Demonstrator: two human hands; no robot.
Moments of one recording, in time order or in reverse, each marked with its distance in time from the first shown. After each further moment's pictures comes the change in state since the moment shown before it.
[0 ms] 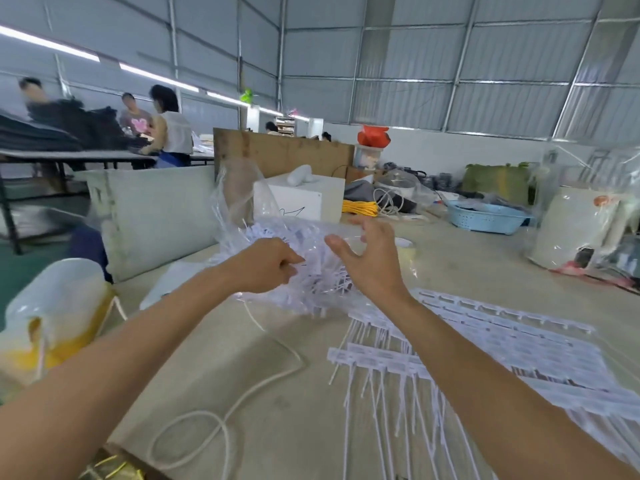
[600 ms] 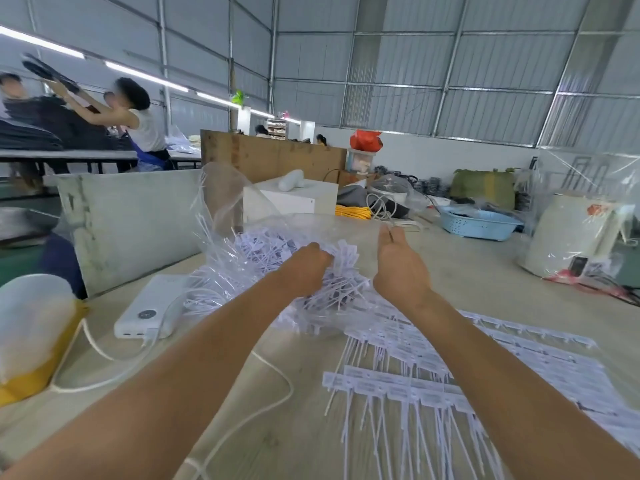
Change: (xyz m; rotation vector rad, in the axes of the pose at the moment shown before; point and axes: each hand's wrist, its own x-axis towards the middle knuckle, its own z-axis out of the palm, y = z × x) left_hand 0.101 0.010 0.053 0.329 0.002 0.062; right_hand 0.038 0.035 -0.025 -0.910 -0.209 0.056
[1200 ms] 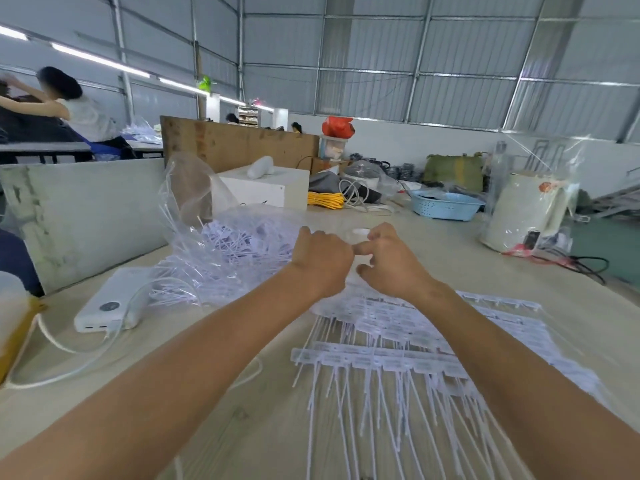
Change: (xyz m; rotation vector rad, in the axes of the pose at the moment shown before) left_hand -0.036 0.100 -0.044 0.312 0.029 0.047; right_hand -0.035 0.043 -0.016 0.250 -0.124 -0.124
